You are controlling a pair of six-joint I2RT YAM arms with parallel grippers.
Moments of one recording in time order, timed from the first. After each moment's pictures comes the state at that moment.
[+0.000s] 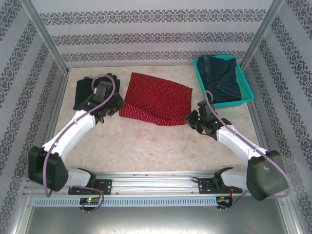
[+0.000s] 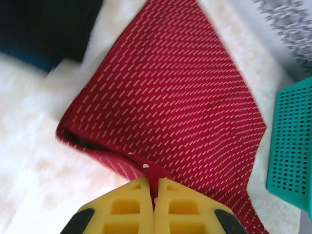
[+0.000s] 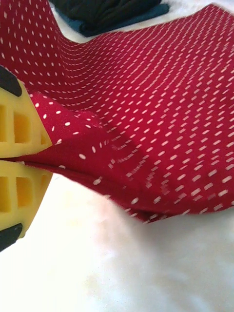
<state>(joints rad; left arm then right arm) -0.31 1.39 1.16 -0.53 0.00 -0.89 0.31 1.26 0.72 -0.31 -0.18 1.02</state>
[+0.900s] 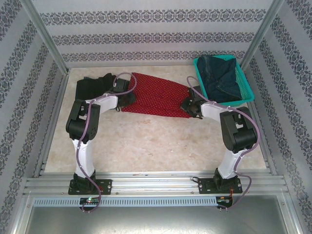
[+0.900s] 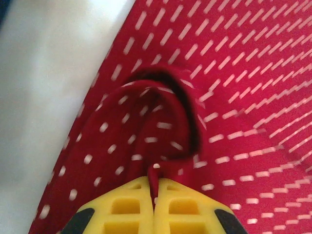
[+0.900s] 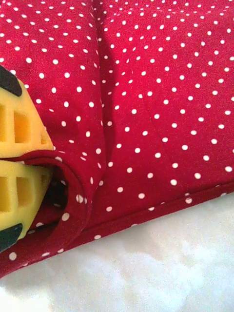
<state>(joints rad) -0.25 2.04 1.30 -0.20 0.06 -0.70 0.26 1.82 1.04 -0.17 -0.08 0.86</state>
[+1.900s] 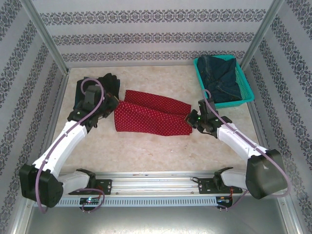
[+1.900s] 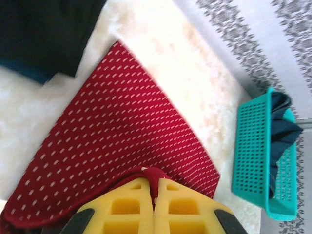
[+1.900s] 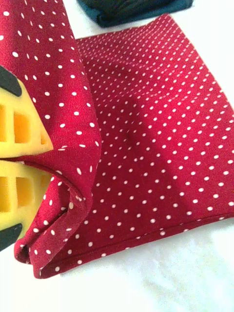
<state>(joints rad) -0.26 1.19 1.02 -0.47 0.06 -0.95 0.30 1.25 0.73 -0.35 -0.22 0.91</state>
